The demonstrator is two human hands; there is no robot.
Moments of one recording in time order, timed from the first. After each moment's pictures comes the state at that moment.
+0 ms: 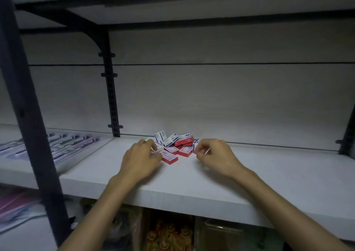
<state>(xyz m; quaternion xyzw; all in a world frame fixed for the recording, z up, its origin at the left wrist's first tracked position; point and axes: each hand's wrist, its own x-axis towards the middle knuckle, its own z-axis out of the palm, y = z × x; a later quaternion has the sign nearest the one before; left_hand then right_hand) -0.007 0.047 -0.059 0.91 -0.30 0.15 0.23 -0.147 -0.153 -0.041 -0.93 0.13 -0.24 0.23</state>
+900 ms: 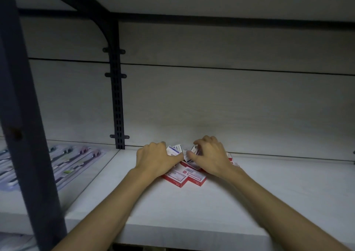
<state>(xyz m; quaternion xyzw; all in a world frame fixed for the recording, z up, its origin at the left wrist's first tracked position) 0.099 0.037 -0.039 0.91 -0.33 0.15 0.18 0.001 -0.126 -0.048 -0.94 0.22 -0.24 0.05</state>
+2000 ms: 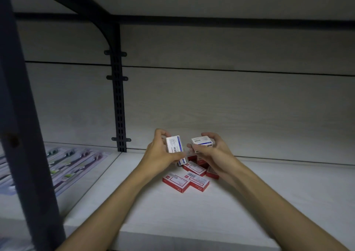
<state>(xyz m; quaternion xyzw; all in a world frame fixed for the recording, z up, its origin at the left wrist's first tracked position) 0.096 0.041 -0.026 0.71 -0.38 -0.07 0.58 -0.012 -0.117 -0.029 -0.60 0.12 -0.26 0.75</state>
